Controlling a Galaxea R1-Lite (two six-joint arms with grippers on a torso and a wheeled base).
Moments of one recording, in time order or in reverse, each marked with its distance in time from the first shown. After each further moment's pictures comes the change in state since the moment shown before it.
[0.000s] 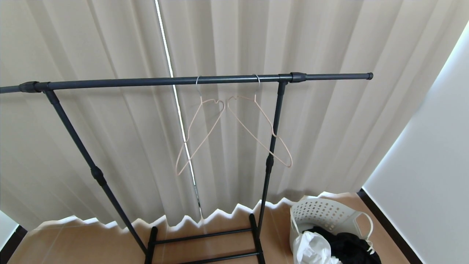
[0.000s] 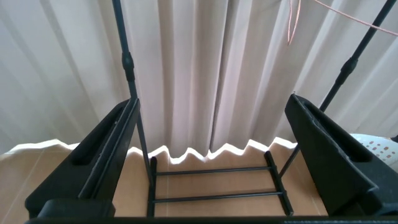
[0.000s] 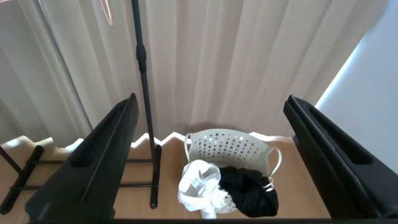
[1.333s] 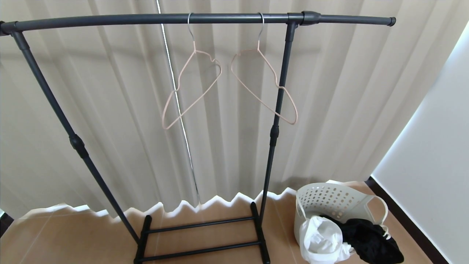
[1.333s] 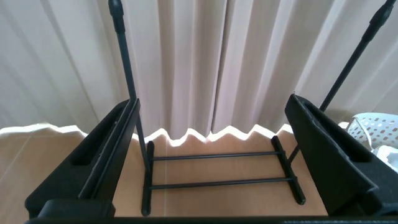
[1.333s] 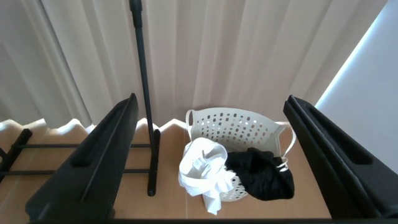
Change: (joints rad) left arm 0.000 0.000 0.000 0.000 0.000 0.000; right arm 0.000 0.000 0.000 0.000 0.000 -0.001
